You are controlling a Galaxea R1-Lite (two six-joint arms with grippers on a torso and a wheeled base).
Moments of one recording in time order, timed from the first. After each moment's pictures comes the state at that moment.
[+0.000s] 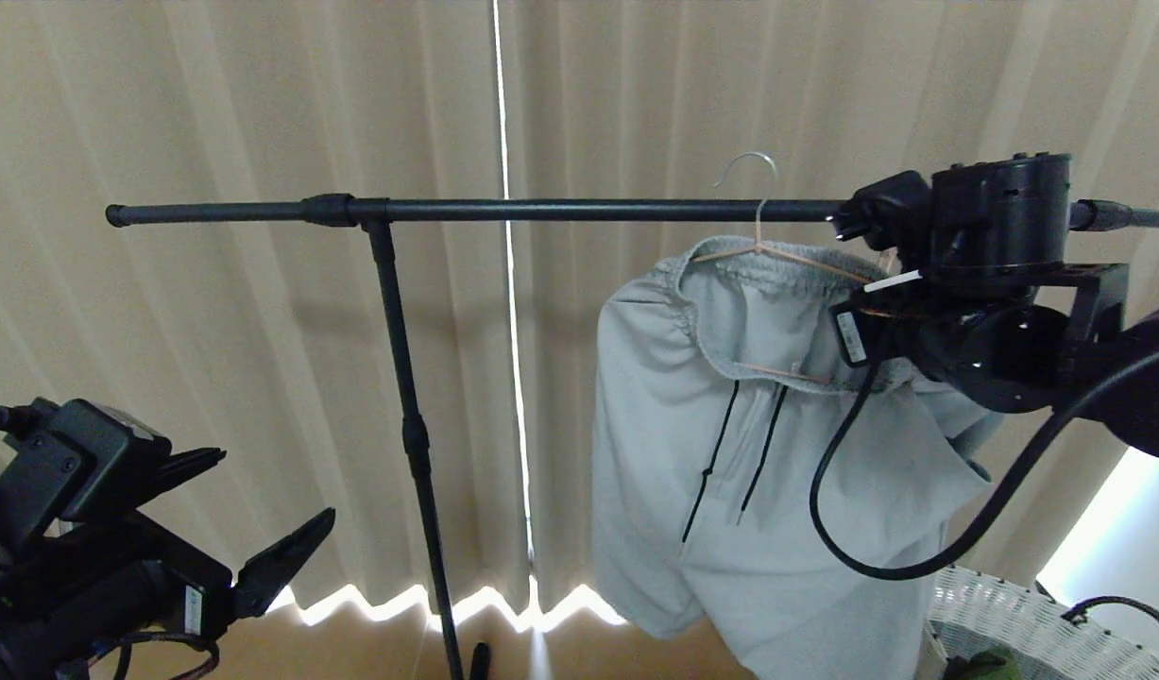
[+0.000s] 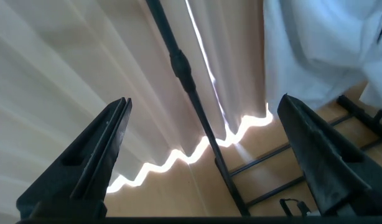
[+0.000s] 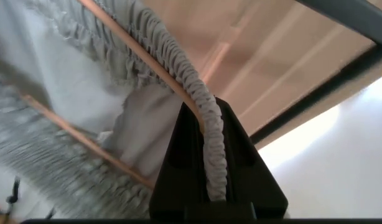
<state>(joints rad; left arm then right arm) -0.34 1.14 -0.29 -0.59 0.07 0.30 0.47 1.72 -1.15 -0.21 -0.74 -0.18</state>
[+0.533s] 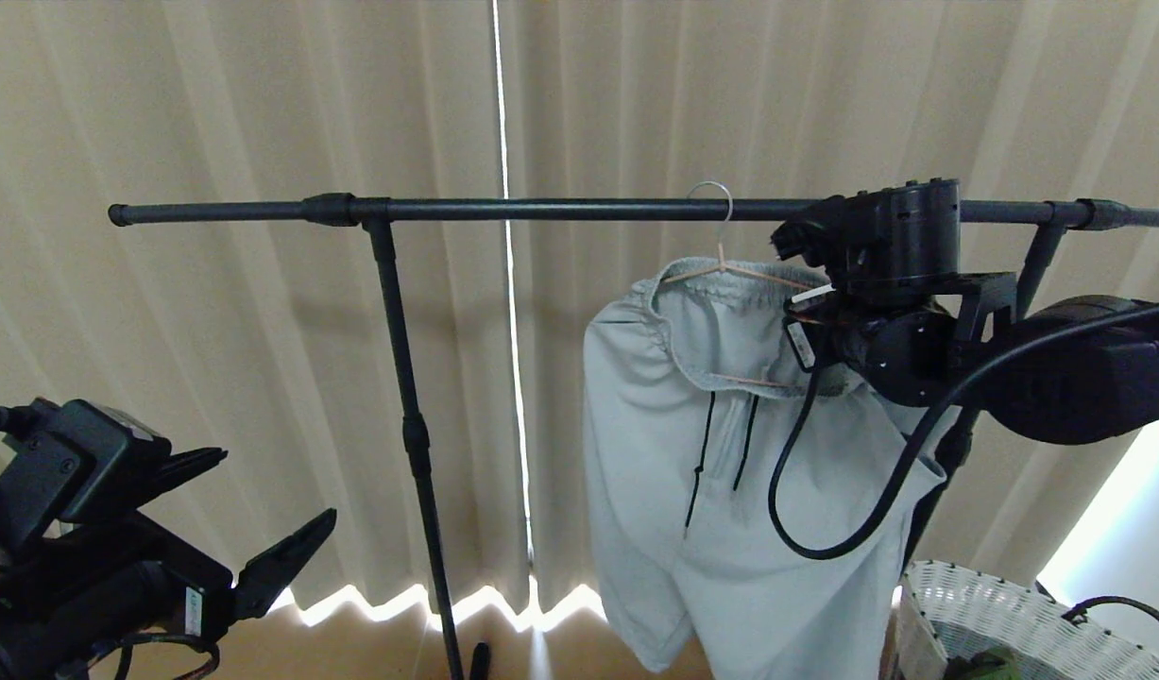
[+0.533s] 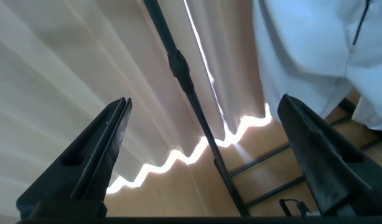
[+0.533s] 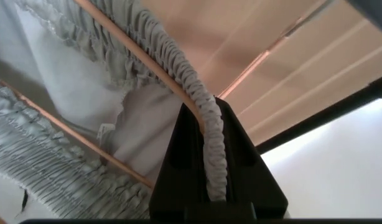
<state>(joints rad) -0.34 1.14 -0.29 -0.59 0.07 0.30 0.49 1.84 -1.24 -0.21 -0.79 -0.21</state>
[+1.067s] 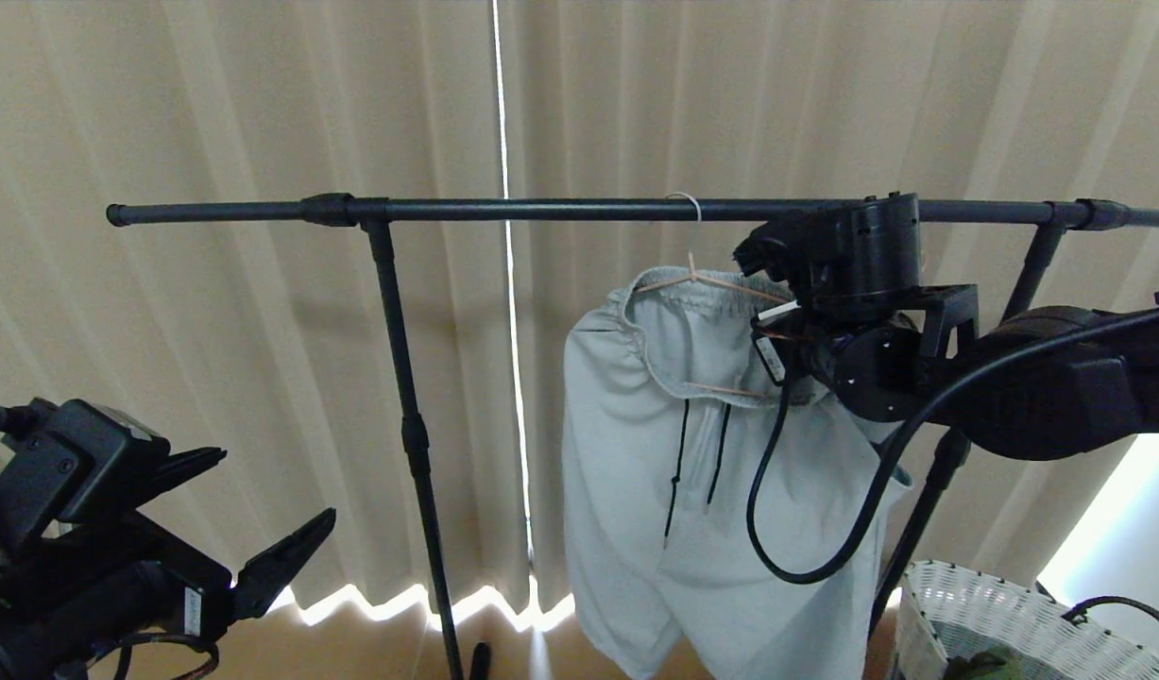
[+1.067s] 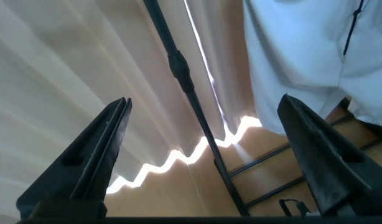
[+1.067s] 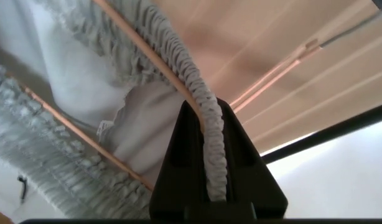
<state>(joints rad) -0.34 1.14 -0.29 -0.59 0.07 0.30 0.55 1.87 -1.25 -0.21 -0.78 -0.24</state>
